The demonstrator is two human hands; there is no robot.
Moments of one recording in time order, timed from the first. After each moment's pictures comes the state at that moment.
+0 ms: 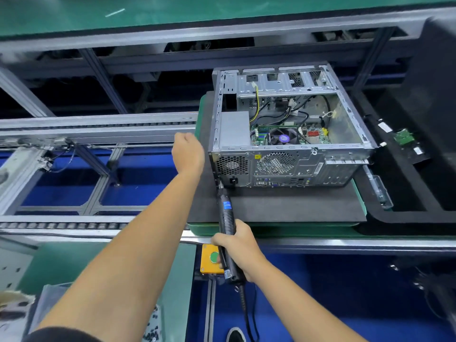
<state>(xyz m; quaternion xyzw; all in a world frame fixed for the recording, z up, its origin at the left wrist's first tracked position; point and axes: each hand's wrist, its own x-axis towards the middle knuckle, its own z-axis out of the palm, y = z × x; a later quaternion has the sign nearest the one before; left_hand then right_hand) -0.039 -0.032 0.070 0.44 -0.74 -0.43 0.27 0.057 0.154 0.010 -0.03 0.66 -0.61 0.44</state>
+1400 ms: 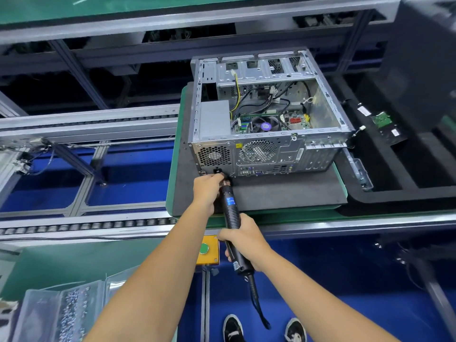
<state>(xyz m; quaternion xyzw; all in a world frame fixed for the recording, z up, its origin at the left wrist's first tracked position) -0.012 0.047 -0.012 0.44 -0.57 -0.69 0.08 0.042 0.191 0.004 -0.01 0.71 -0.55 0.43</state>
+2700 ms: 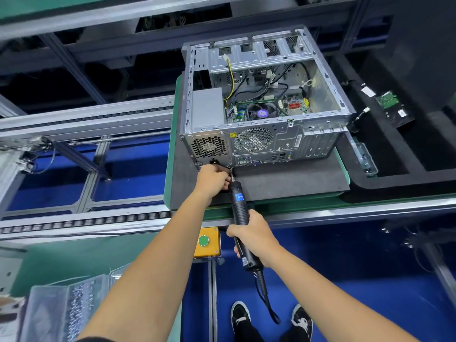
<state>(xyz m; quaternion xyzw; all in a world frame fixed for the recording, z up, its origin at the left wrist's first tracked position) -0.021 0.048 -0.015 0.34 -0.75 -0.57 -0.03 0.042 0.213 0.001 0.04 0.71 -0.55 0.44</state>
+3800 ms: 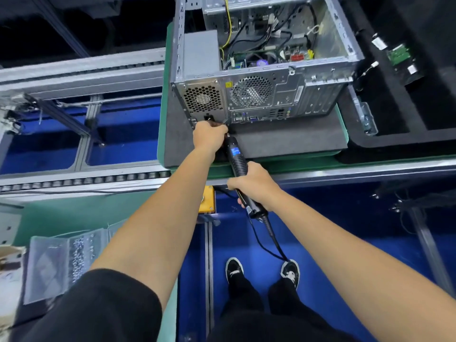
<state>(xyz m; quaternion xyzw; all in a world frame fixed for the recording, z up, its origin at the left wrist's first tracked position) -0.024 0.064 -0.017 0.42 -0.73 -0.53 0.06 0.023 0.223 -0.002 -0.04 0.76 -0.49 0.43</state>
